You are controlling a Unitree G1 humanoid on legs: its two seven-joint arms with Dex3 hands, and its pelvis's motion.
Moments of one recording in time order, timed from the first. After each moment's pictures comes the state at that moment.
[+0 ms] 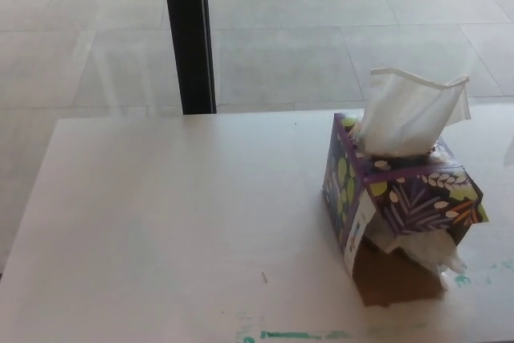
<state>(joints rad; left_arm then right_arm) 0.13 0.68 0.30 1.27 -0.06 -0.08 -0.26 -0.72 -0.97 0.19 0.58 -0.69 -0.15 -0.36</state>
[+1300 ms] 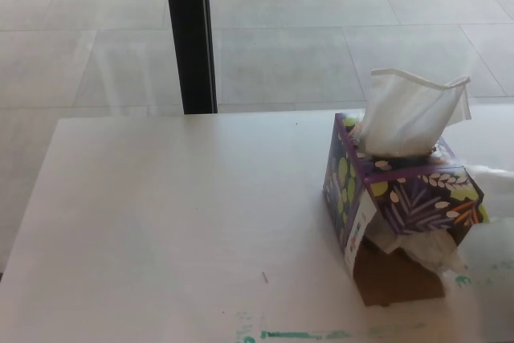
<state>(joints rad) 0.11 0.68 0.31 1.27 -0.06 -0.08 -0.26 -0.59 -0.97 0.54 0.47 -0.95 -0.01 0.11</state>
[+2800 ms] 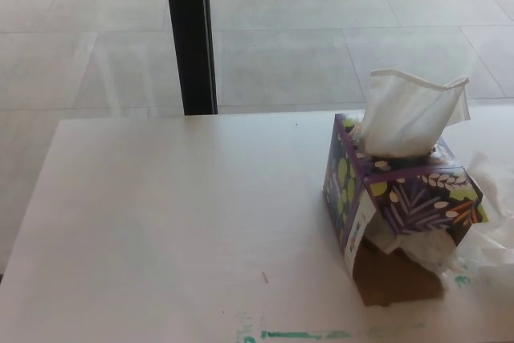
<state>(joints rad) 0.11 0.68 0.31 1.27 -0.06 -0.08 -0.26 -0.20 -1.00 -0.28 0.34 -0.64 -0.03 0.46</state>
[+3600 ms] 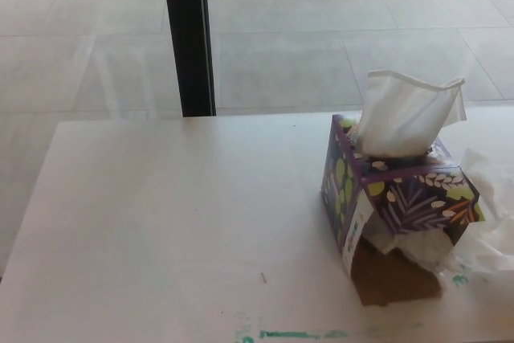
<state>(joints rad) 0.09 0.68 0.30 1.26 -0.06 -0.08 -0.26 0.03 -0.55 -0.85 0.69 -0.38 -0.11 0.22</state>
